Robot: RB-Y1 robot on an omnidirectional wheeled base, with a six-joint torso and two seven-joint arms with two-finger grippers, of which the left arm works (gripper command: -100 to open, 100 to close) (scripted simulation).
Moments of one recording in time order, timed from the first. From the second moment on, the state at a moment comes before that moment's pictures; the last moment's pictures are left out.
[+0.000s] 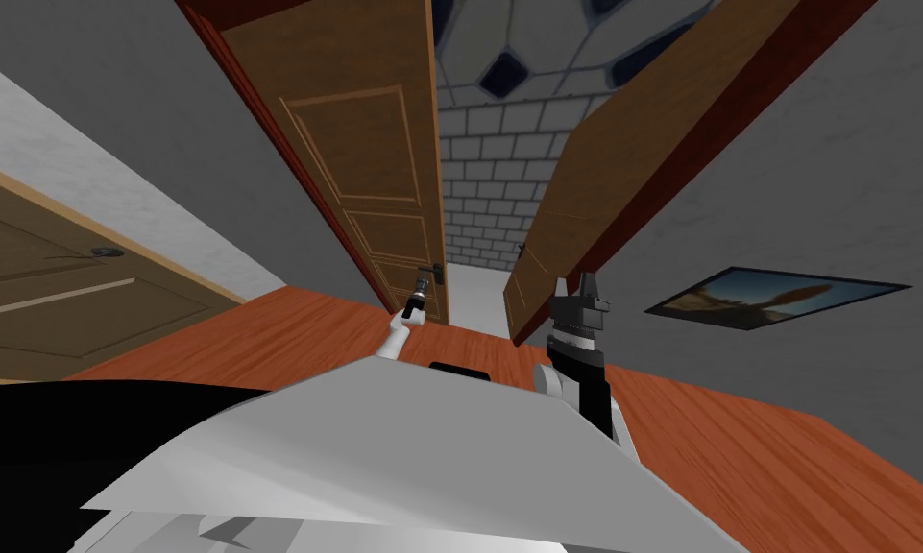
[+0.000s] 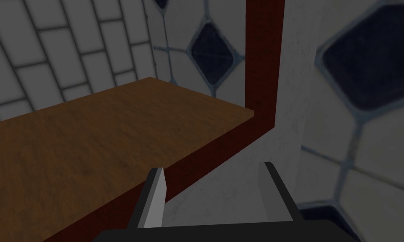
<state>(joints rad) -0.23 0.06 0.19 -1.10 -0.01 -0.45 -0.04</state>
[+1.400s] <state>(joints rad) -0.39 0.03 0.22 -0.81 0.00 -0.40 -0.04</state>
